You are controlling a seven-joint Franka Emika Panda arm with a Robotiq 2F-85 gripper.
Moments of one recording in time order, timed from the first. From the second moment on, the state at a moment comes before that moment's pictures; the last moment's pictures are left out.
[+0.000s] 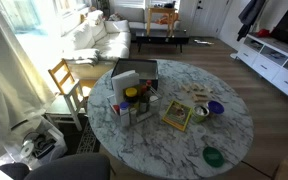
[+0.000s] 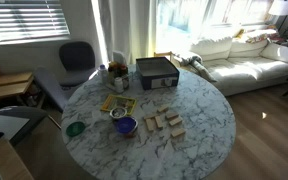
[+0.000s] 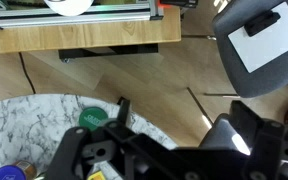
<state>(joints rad) 0.16 -0.64 0.28 -2.31 0.28 1.51 0.42</state>
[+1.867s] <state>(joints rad) -0.08 -0.45 0.13 -2.49 0.28 1.90 0.51</state>
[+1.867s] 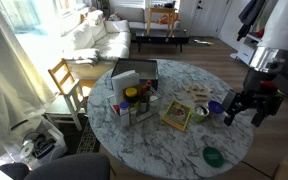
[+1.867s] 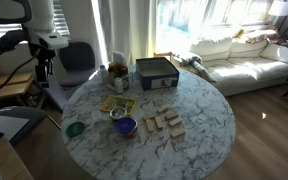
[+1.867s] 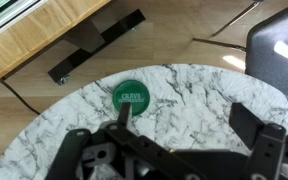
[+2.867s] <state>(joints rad) -0.16 -0.01 0.00 -2.38 0.21 2.11 0.94</state>
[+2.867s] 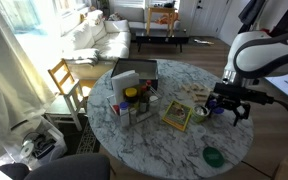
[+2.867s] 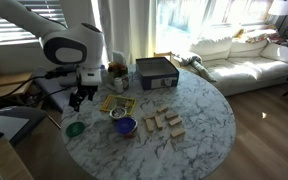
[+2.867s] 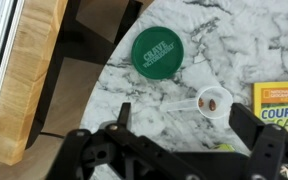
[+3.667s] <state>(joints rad) -0.14 0.03 -0.03 -2.38 0.20 2.11 1.21</state>
